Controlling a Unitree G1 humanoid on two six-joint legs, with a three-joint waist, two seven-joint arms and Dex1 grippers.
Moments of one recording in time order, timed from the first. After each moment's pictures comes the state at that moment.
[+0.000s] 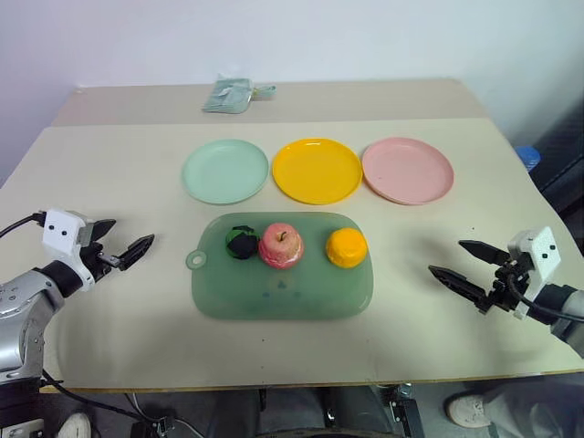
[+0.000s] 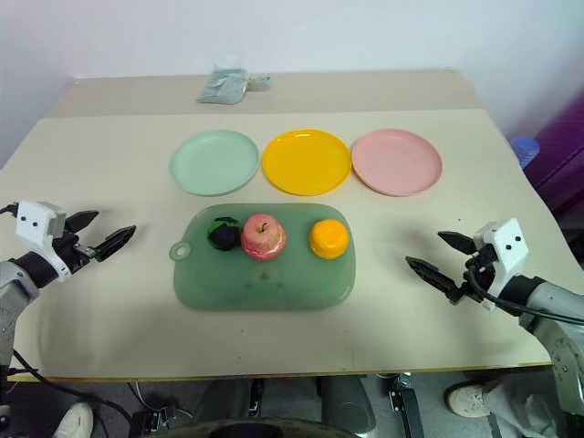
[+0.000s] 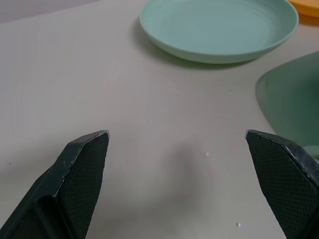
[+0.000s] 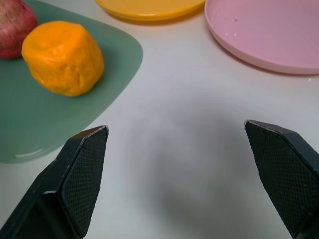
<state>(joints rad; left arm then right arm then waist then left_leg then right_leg) -0.02 0.72 0.44 0.00 -0.43 0.34 -0.74 0.20 -0.76 -0.47 -0.36 0.57 0.53 0.83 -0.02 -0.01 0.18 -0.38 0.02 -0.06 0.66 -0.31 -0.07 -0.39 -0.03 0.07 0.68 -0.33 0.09</state>
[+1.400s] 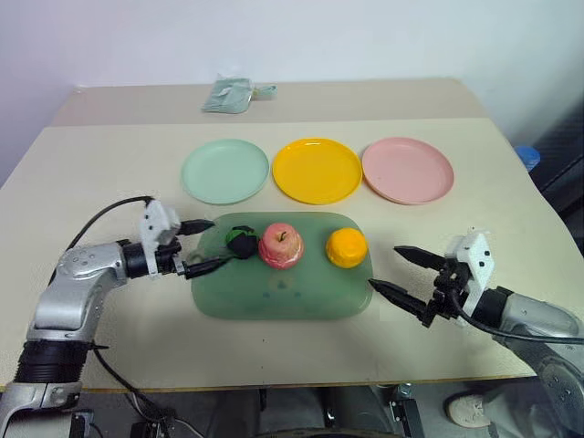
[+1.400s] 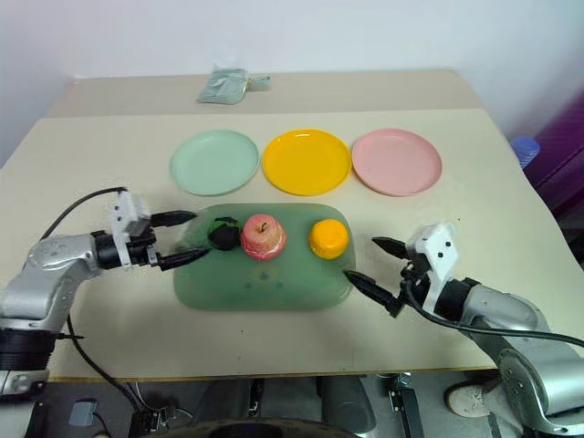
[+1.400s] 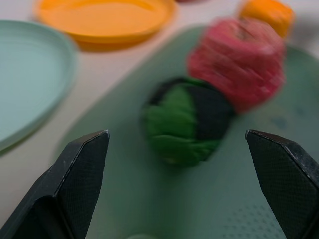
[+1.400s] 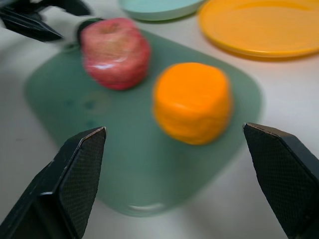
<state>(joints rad) -0.26 0.73 0.05 0.01 -0.39 0.25 -1.14 0.18 -0.70 -0.25 -0.67 0.69 0.68 0.70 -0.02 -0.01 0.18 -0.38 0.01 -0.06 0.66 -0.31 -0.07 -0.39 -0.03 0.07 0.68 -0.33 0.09</state>
